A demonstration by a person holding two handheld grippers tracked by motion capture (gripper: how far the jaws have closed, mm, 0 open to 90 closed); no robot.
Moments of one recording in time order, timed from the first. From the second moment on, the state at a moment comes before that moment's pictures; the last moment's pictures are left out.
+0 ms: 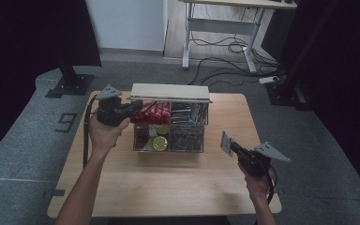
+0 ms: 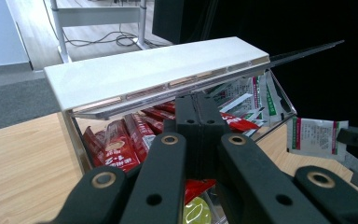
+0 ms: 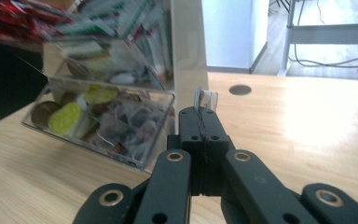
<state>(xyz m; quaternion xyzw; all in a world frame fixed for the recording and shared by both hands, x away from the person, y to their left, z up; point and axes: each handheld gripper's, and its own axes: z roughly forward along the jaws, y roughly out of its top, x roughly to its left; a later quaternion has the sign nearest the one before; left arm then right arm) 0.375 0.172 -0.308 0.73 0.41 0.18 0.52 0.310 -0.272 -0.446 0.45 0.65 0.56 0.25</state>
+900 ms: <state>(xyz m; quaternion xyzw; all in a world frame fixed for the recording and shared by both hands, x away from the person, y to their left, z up) 0.375 0.173 -0.309 0.73 0.41 0.18 0.52 0.329 -0.299 -0.517 0.52 0.66 0.50 0.22</state>
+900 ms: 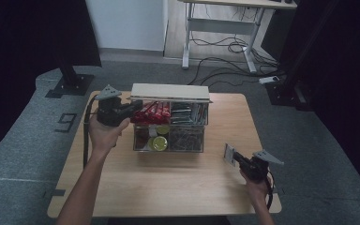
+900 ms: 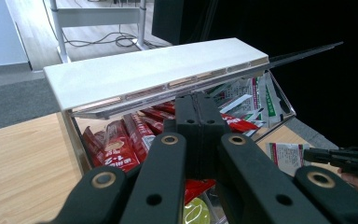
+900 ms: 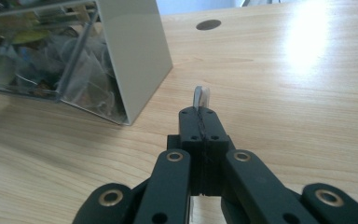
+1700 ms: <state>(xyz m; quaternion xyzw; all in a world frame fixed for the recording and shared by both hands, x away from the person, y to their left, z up) 0.374 0.172 -0.309 0.73 0.41 0.18 0.52 0.338 -0.308 -0.540 0.55 0.67 0.44 0.24</state>
